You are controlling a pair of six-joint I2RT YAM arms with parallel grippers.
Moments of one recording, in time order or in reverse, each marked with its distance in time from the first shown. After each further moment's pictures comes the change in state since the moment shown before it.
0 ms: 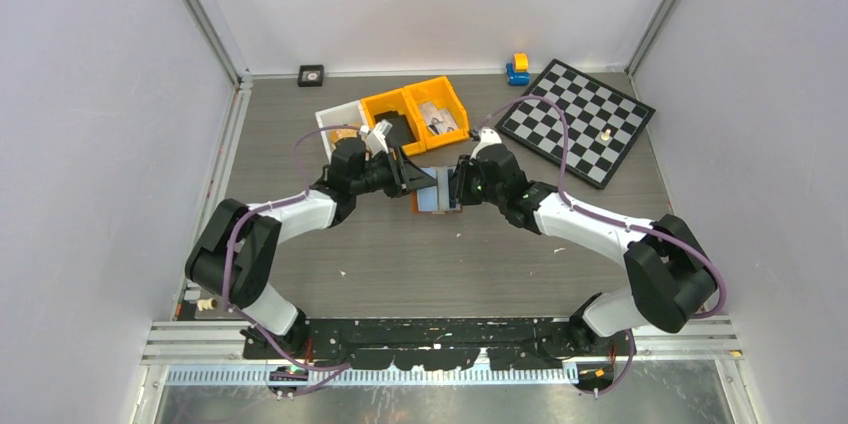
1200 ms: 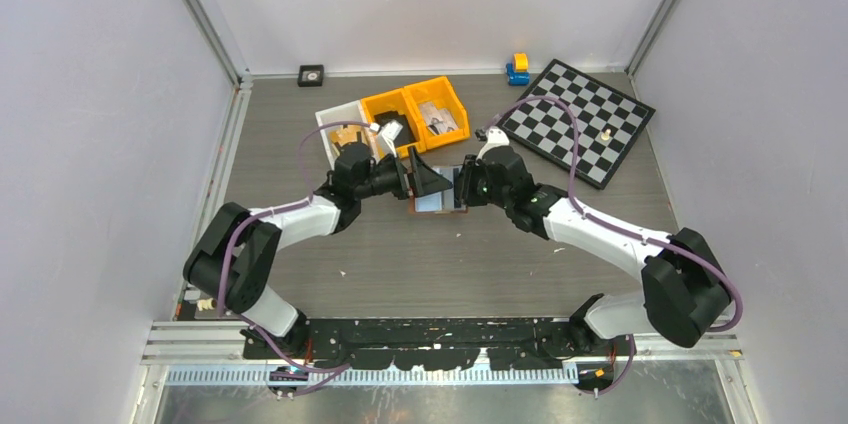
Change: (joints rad) left arm -0.050 -0.027 -0.032 0.140 0.014 0.062; right arm 0.004 -0.095 -0.034 -0.046 0.023 0.005
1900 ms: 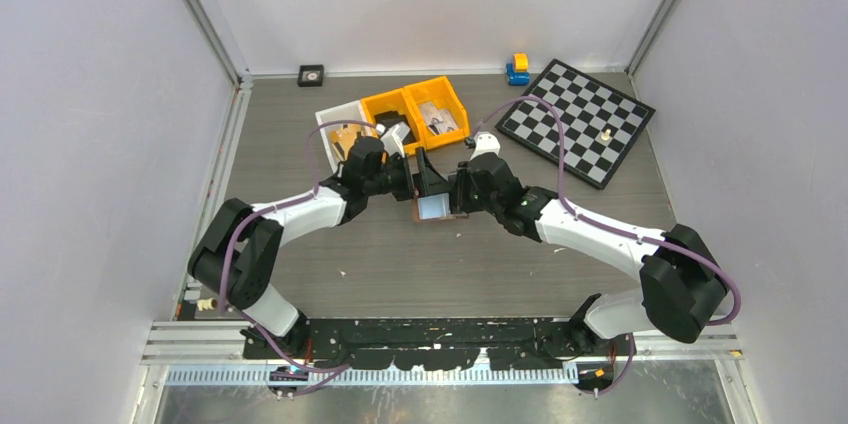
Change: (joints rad) left arm -0.032 0.028 0.100 -0.284 -0.111 0.090; right arm 0.092 0.033 0.050 -0.106 0.189 -0.069
